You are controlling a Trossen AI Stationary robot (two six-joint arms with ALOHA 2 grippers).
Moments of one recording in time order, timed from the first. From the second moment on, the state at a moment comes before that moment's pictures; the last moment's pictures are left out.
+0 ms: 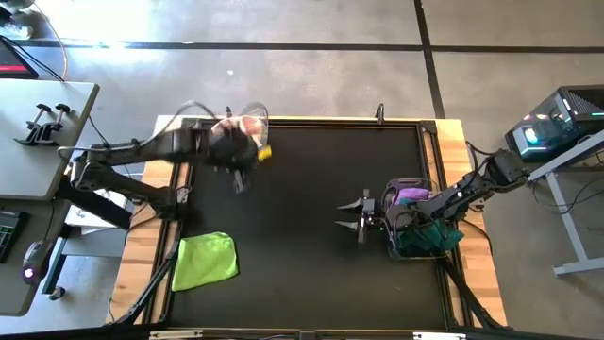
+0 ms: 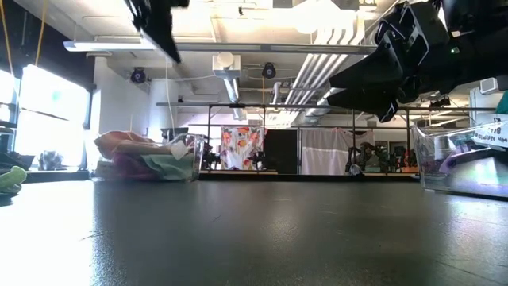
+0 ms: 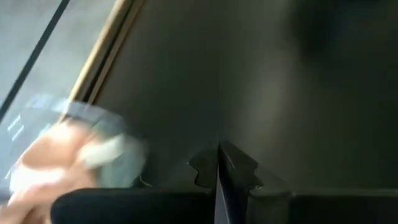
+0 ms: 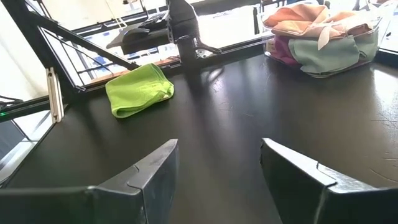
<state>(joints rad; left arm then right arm) 0.20 1.22 1.22 -0.93 -0.20 -0.02 0.34 1.44 0.31 0.92 0.46 0.31</state>
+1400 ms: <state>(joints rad) -0.89 1.61 1.04 -1.23 0.16 -1.44 0.34 1.44 0.31 0.95 0.47 0.24</state>
